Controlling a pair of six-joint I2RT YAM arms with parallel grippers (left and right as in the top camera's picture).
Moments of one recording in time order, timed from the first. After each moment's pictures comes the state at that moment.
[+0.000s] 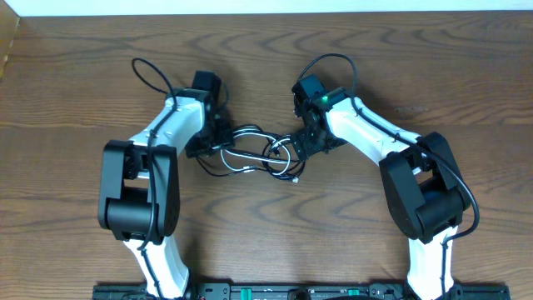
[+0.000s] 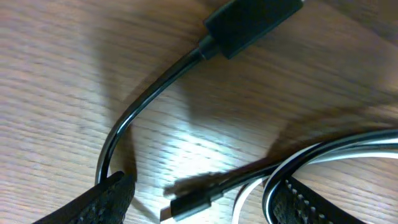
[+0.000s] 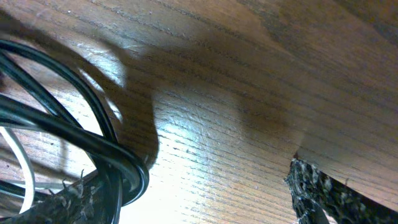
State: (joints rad) left arm -0.14 1.99 1.28 -0.84 -0.01 -0.43; right arm 0.52 2.11 1.48 -0.85 -0.01 0.13
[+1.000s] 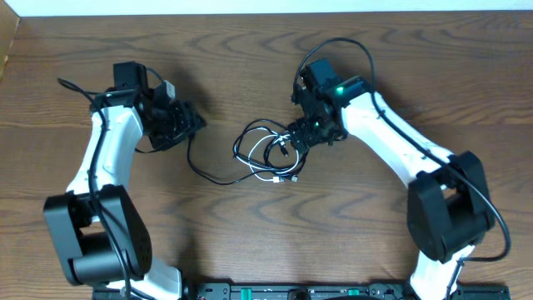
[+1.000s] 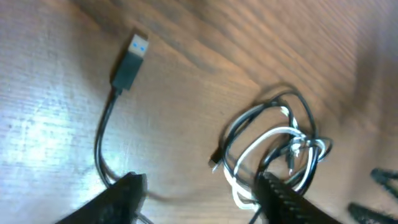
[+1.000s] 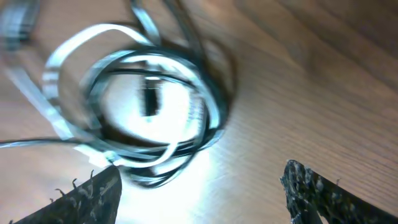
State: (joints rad) left arm 0.15 1.74 1.26 -0.87 0.45 -0.29; right arm 0.50 1.96 1.52 -0.91 -0.20 0.07
